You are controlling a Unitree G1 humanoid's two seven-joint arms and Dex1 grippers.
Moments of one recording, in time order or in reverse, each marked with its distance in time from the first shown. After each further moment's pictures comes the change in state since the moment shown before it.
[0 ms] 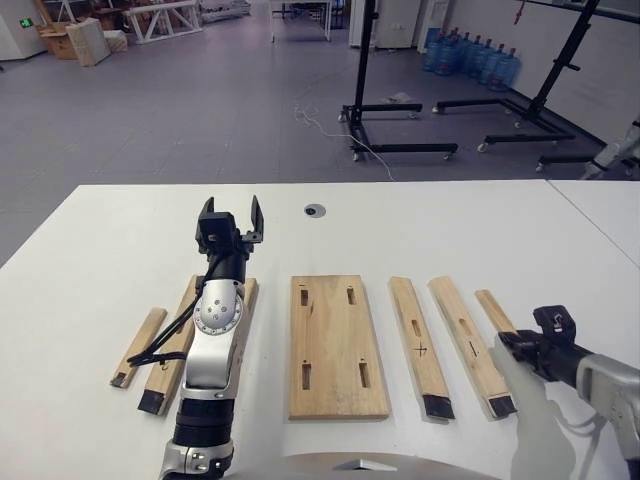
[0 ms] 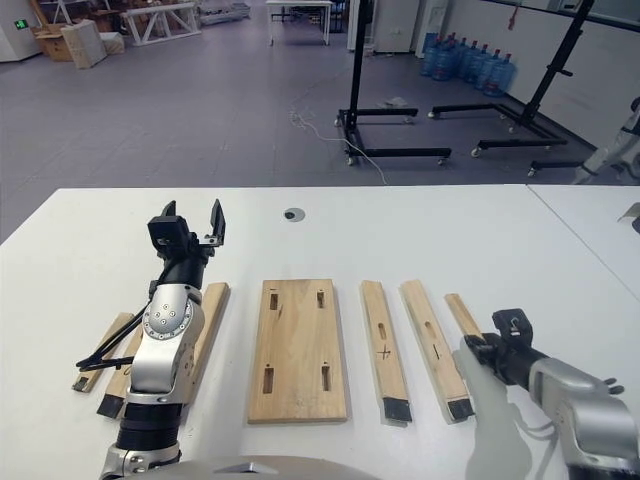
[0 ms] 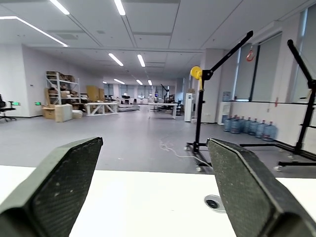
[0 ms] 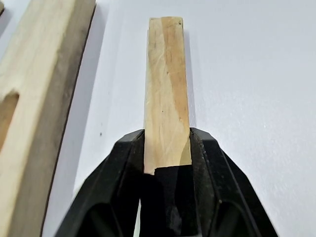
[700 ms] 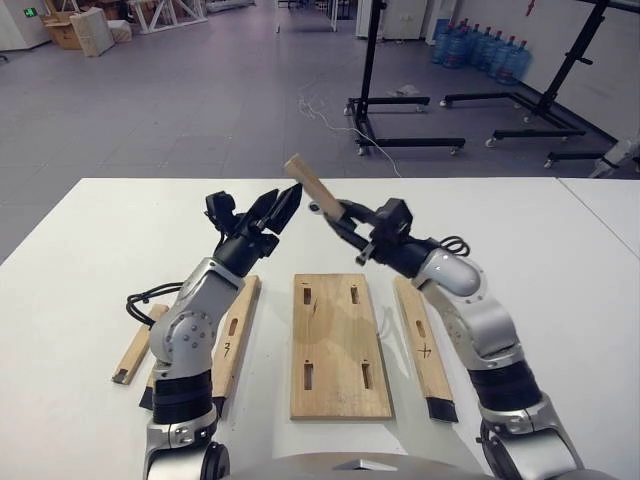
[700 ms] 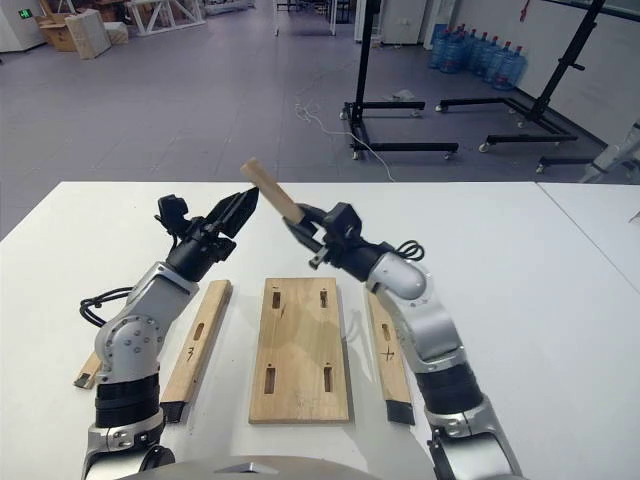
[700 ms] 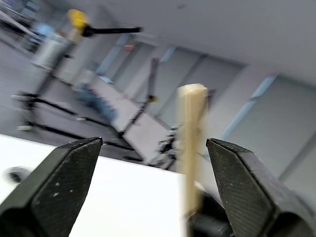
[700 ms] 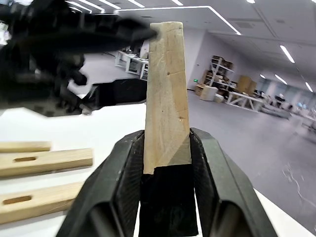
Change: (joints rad) left arm -0.127 0.066 0.242 -0.121 -1.048 0.586 -0.415; right arm -0.466 0.311 0.568 -0.160 -0.158 -0.668 0.195
